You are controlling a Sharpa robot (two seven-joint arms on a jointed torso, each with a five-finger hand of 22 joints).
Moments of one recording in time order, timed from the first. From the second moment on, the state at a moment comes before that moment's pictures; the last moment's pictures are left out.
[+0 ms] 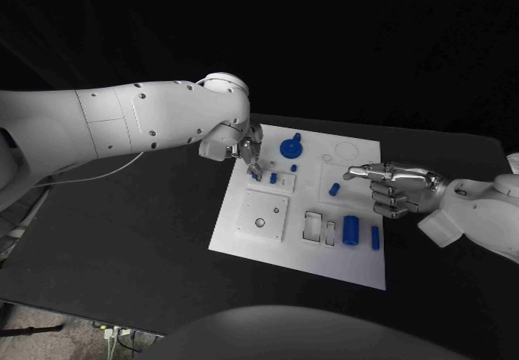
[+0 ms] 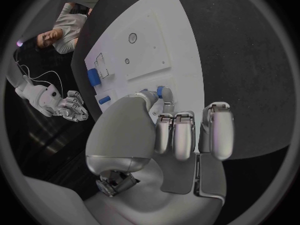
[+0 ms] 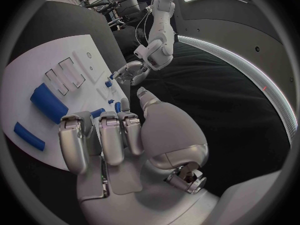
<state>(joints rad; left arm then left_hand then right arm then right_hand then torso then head) 1.49 -0.66 -0.20 1.38 -1.00 0.45 -0.70 1.35 -0.09 0.44 0.31 0.36 0.93 0.04 0.49 1.12 1.46 -0.03 1.57 1.31 1.47 -0.08 1.57 1.31 0.01 1.47 0.03 1.46 1.31 1.32 -0.95 -0.21 1.63 -0.04 0.10 -0.07 1.23 0.14 0.09 0.06 0.23 0.44 0.14 0.85 0.39 1.47 0.06 1.57 1.31 1.47 0.02 1.57 1.31 0.01 1.46 0.14 1.57 1.31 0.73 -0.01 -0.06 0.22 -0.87</state>
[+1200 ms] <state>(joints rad) 1.49 -0.64 -0.20 1.37 -0.99 0.48 -0.69 1.34 -0.09 0.45 0.31 0.34 0.92 0.05 0.49 1.12 1.46 -0.03 1.57 1.31 1.47 -0.08 1.57 1.31 0.01 1.47 0.03 1.46 1.31 1.32 -0.94 -0.20 1.62 -0.03 0.10 -0.07 1.23 0.14 0.09 0.06 0.23 0.44 0.14 0.85 0.39 1.47 0.06 1.57 1.31 1.47 0.02 1.57 1.31 0.01 1.46 0.14 1.57 1.31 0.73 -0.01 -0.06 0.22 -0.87</state>
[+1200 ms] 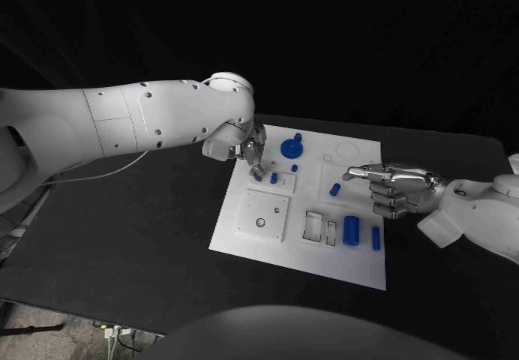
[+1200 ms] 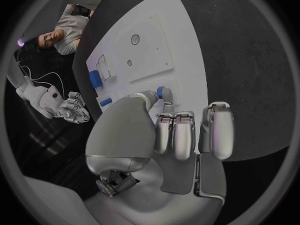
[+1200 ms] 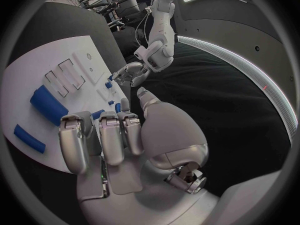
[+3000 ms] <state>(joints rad) 1.49 -0.64 -0.20 1.35 -1.00 0.48 -0.69 1.35 -0.09 0.45 0.30 0.33 0.91 0.05 0.49 1.12 1.46 -0.03 1.57 1.31 1.47 -0.08 1.57 1.31 0.01 1.47 0.03 1.45 1.31 1.31 -0.94 -0.21 1.62 -0.02 0.11 -0.07 1.23 0.14 0.09 0.06 0.23 0.44 0.14 0.85 0.39 1.47 0.06 1.57 1.31 1.47 0.02 1.57 1.31 0.01 1.46 0.14 1.57 1.31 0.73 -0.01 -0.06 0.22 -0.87</state>
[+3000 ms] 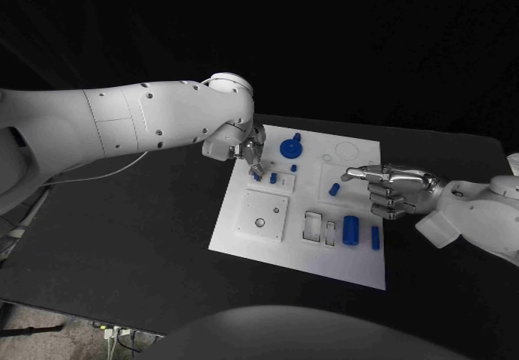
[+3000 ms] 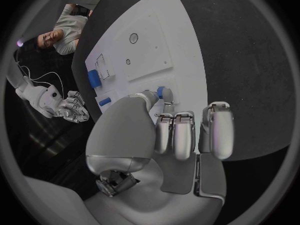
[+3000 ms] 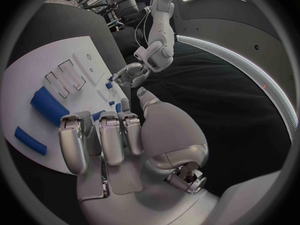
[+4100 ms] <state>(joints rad) 1.48 -0.62 -0.21 1.33 -1.01 0.47 -0.68 1.35 -0.09 0.45 0.30 0.33 0.91 0.05 0.49 1.12 1.46 -0.03 1.57 1.31 1.47 -0.08 1.57 1.31 0.02 1.47 0.03 1.45 1.31 1.31 -0.94 -0.21 1.62 -0.02 0.11 -0.07 1.23 0.14 0.09 0.06 0.23 0.44 0.14 0.85 0.39 1.47 0.06 1.57 1.31 1.47 0.02 1.57 1.31 0.01 1.46 0.14 1.57 1.31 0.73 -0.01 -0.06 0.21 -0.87</state>
